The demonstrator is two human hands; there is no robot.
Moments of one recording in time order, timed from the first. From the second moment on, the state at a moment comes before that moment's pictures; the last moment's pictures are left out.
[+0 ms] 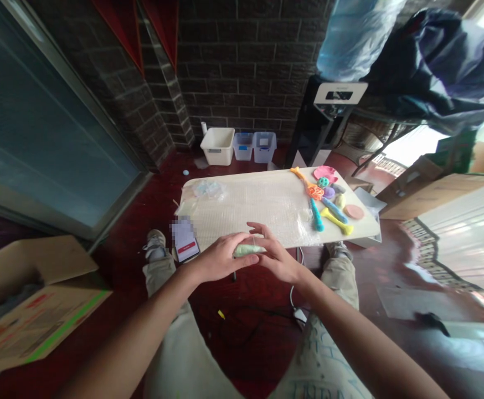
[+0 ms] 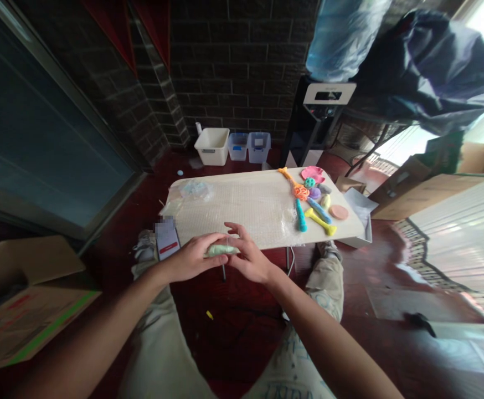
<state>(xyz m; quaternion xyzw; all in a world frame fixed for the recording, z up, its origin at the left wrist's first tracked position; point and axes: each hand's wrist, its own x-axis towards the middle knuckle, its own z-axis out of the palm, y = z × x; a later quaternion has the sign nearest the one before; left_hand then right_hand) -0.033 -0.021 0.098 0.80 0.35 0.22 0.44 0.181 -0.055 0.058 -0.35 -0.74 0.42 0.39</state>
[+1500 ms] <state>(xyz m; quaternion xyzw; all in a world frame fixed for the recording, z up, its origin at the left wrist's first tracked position) -0.013 -0.010 0.076 0.45 0.42 0.42 0.67 0.182 -0.088 0.037 -0.49 -0.54 0.47 0.51</state>
